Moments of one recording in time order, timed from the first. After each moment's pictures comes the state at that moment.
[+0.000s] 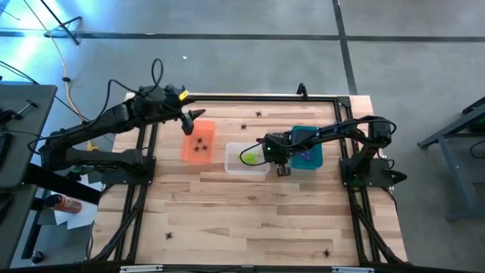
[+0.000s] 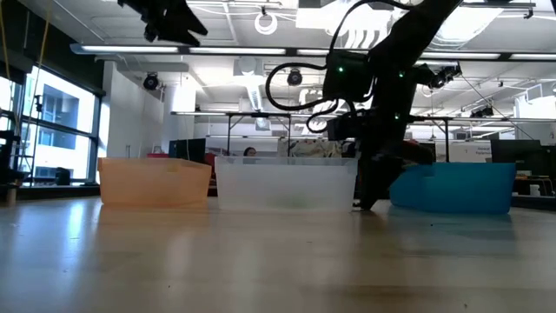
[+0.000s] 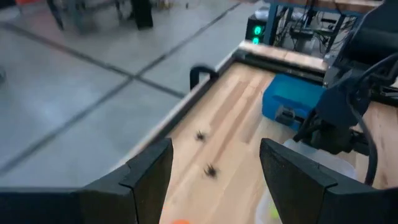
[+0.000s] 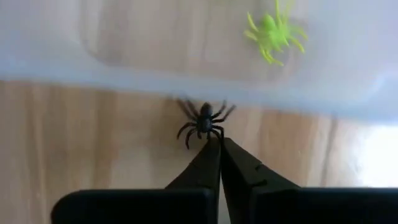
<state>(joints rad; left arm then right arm) 0.41 0.90 0.96 -0.44 -0.14 -0.03 -0.16 1.76 0.96 -0.49 0.05 -0.30</state>
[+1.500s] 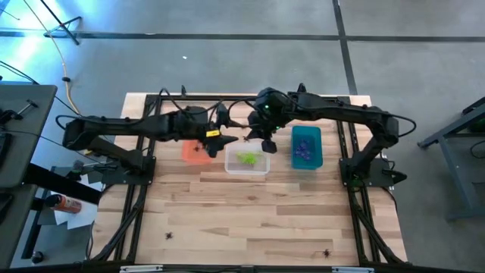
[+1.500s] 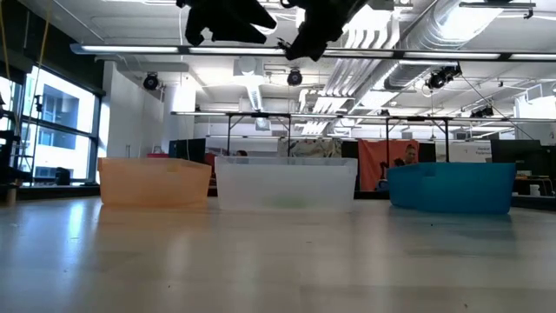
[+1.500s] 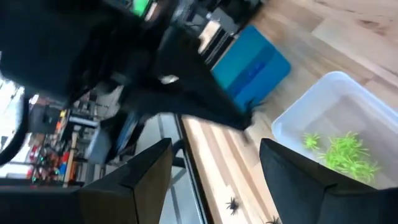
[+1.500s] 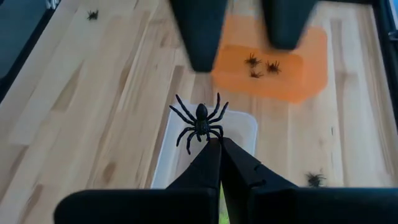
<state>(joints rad) 0.10 1.30 1.08 -0.18 -0.11 1.03 -0.24 1.68 1.60 -0.77 -0.31 -0.30</state>
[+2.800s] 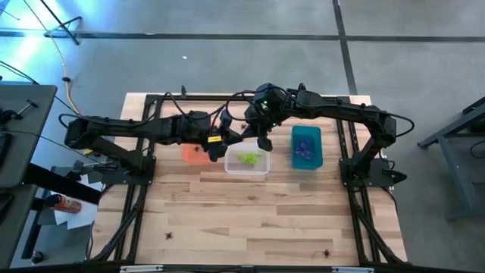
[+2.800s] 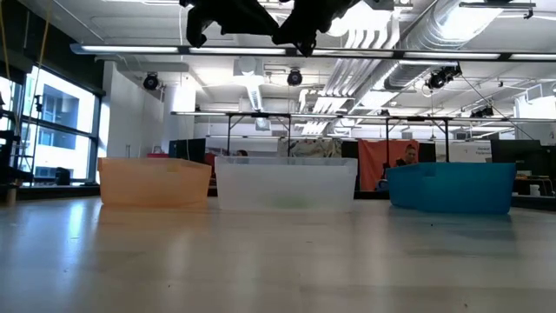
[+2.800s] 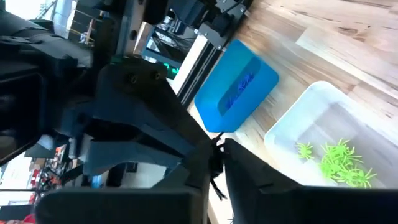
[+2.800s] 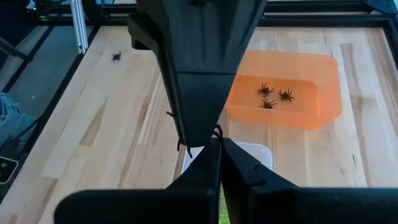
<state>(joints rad) 0.06 1.33 1.08 -0.16 -0.09 1.09 -0.25 1.70 1.64 -0.69 -0.41 -0.20</state>
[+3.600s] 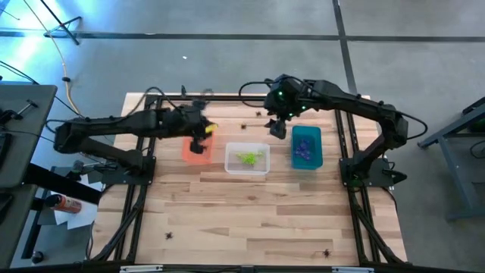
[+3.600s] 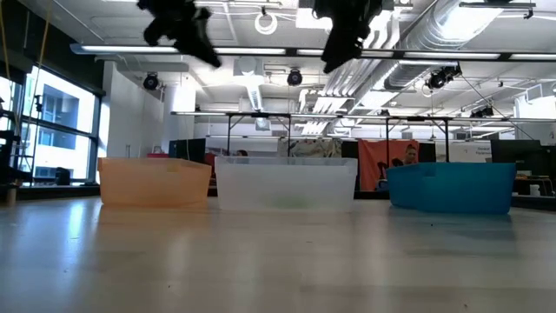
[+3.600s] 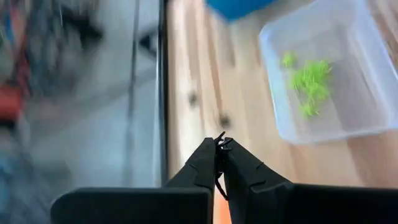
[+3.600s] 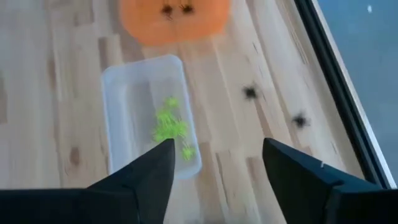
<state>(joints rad) 0.15 1.17 1.06 -0.57 -0.31 0.64 -0.34 1.59 1.64 -1.01 -0.11 -0.09</state>
